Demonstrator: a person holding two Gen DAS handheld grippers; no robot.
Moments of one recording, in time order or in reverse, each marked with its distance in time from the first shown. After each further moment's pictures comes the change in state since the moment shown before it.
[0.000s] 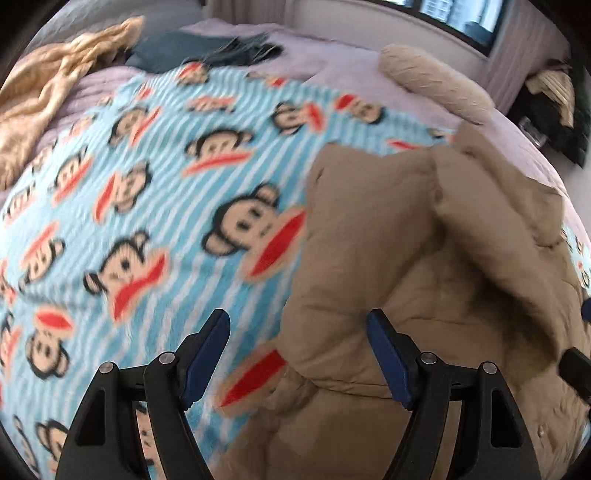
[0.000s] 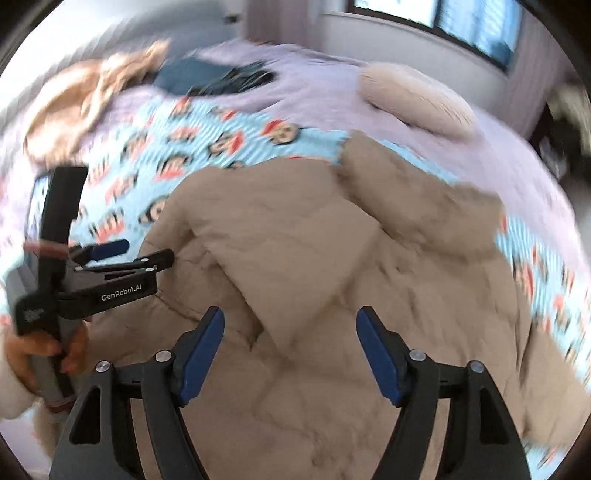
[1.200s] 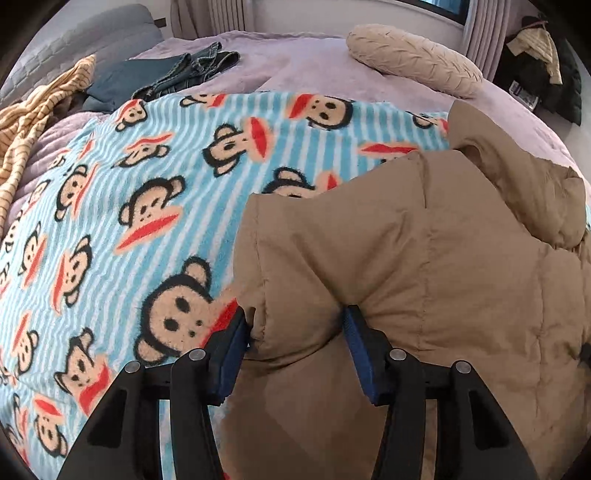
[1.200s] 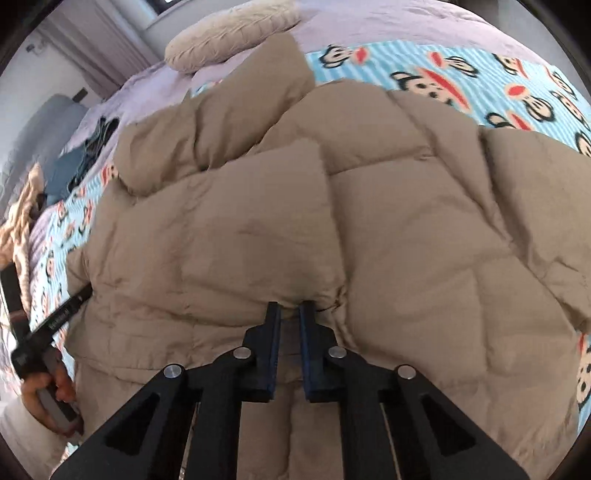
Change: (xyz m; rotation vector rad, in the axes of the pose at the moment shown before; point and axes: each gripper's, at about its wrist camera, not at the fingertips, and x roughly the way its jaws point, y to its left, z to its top) left arm 0.043 -0.057 0.055 0.173 -0.001 0.057; right arm 0.046 -0.207 -0.117 0.785 0.130 0.134
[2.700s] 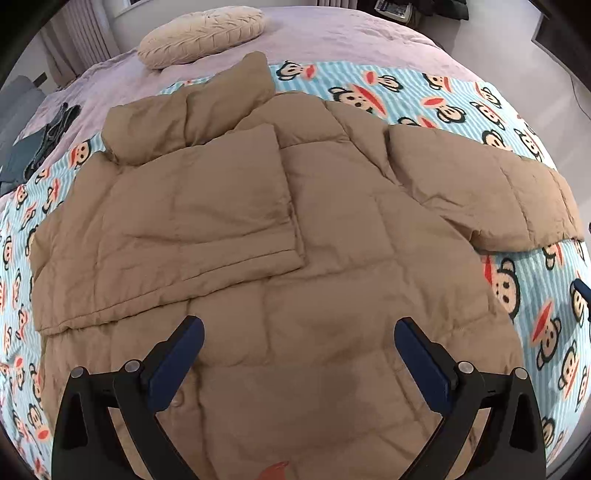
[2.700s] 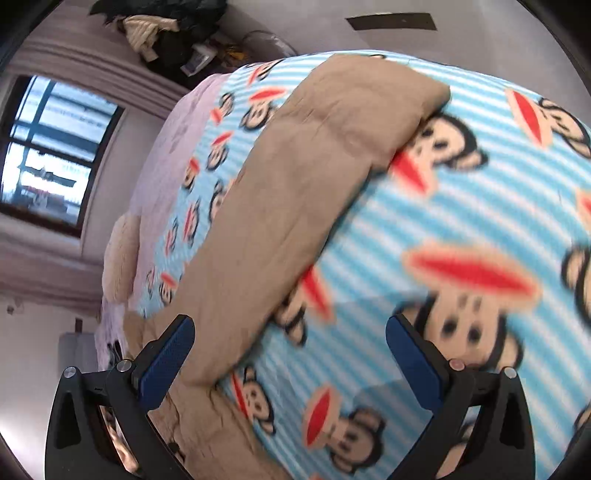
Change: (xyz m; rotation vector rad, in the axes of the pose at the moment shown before) left arm -0.125 -0.327 -0.098 0.320 0.158 -0.171; right arm -0.186 -0.387 -0.065 0.789 -0.289 0.168
